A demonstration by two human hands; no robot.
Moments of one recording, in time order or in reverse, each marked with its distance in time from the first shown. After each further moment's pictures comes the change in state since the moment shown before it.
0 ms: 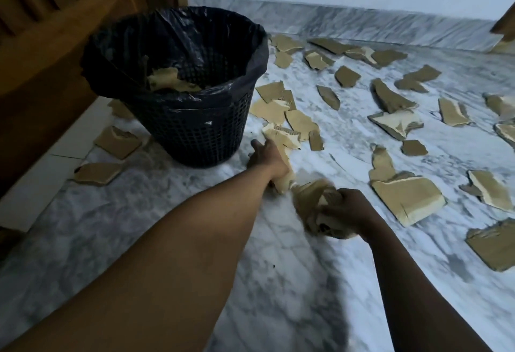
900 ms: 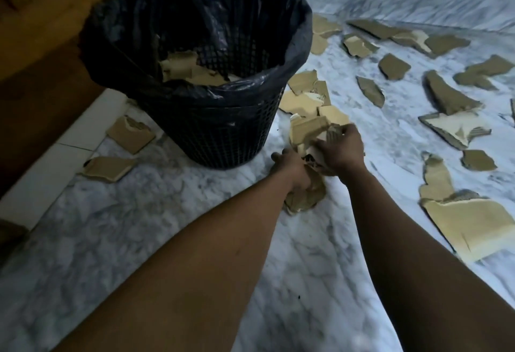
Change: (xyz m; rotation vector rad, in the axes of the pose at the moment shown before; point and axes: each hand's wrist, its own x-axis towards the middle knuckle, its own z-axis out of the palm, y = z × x) left_hand 0.037 -0.016 0.005 0.396 -0.250 0.107; right_hand 0.120 -0.119 0.035 0.267 0.272 -0.052
